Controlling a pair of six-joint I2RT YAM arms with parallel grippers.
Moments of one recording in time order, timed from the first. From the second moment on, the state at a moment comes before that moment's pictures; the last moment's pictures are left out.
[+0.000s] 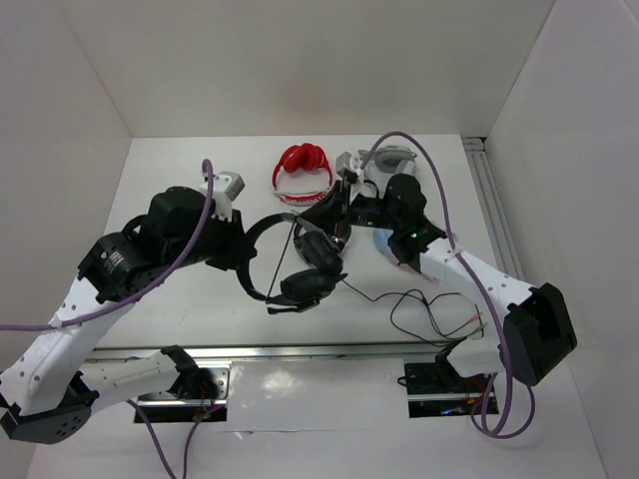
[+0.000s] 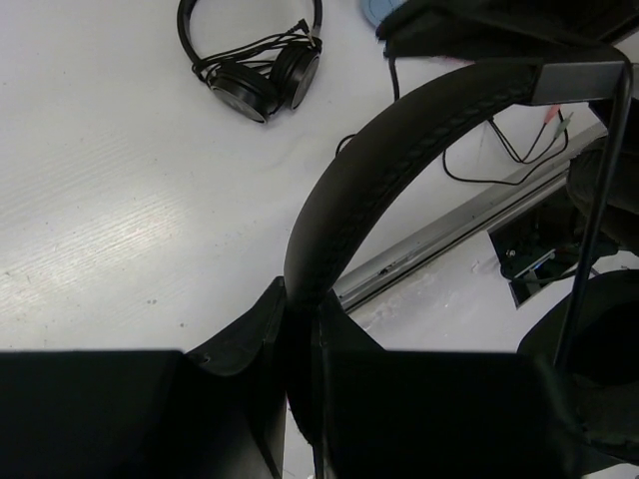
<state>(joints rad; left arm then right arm) -0.69 1.00 1.44 -1.06 0.02 -0.41 0.57 1.33 0.98 0.42 -0.84 0.17</state>
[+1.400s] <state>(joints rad) -0.17 1.42 2.01 -1.18 -0.32 -0.86 1.00 1.46 0.57 1.00 -0.60 0.40</state>
